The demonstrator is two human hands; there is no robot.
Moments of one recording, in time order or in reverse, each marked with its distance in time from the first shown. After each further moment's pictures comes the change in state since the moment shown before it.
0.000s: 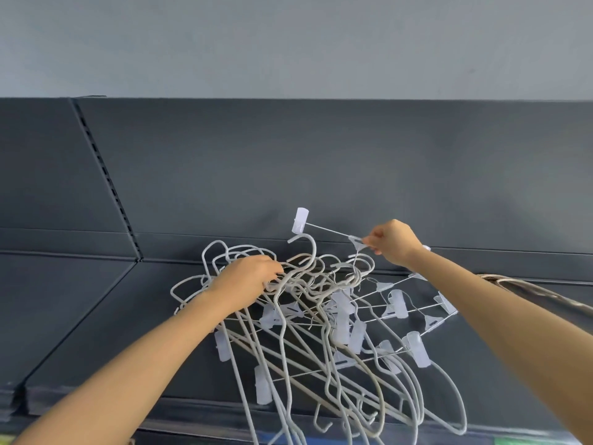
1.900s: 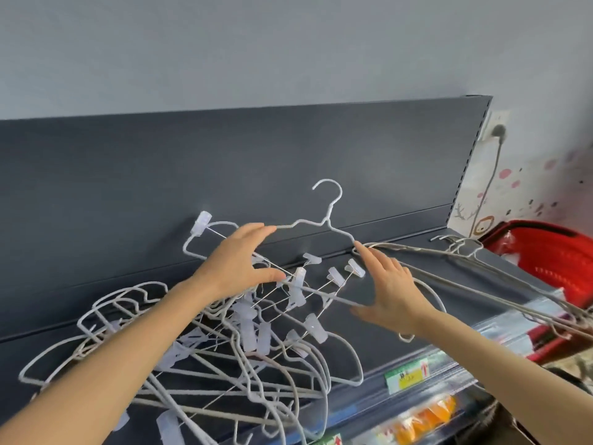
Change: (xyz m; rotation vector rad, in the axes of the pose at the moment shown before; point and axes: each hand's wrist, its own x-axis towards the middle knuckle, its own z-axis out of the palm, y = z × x) left_hand 0.076 0.136 -0.030 -0.364 -0.034 0.242; right_hand -0.181 0.099 -0.045 -0.380 0.212 0.021
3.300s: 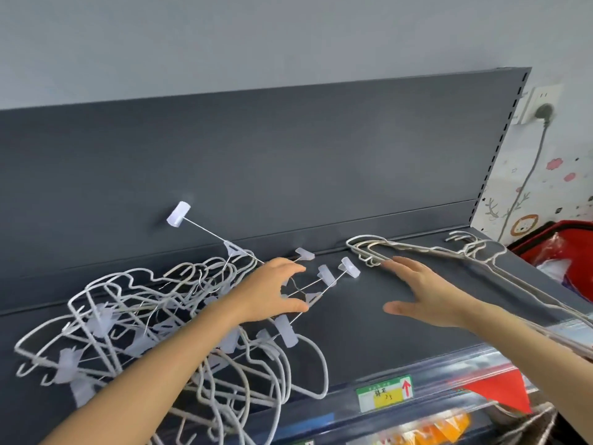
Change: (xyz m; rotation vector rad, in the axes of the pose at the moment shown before) left_hand 0.028 0.044 0.099 -0.042 -0.203 -0.105; right_hand 0.017 0.134 -0.002 0.145 -0.308 -0.042
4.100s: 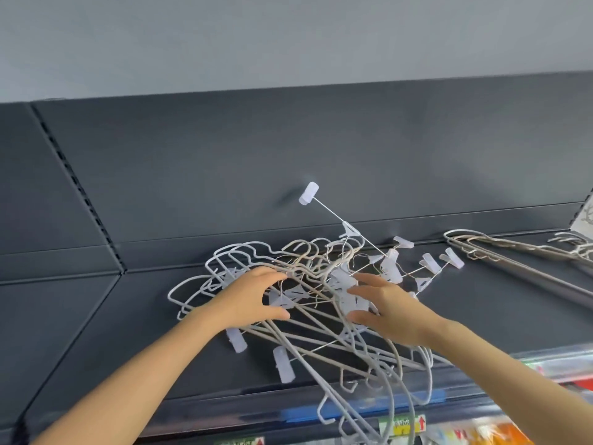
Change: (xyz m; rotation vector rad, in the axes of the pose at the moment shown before) left_hand -0.173 -0.174 -0.075 0.084 -0.002 -0.147; right_hand 0.022 -0.265 0.102 0.000 -0.086 -0.187
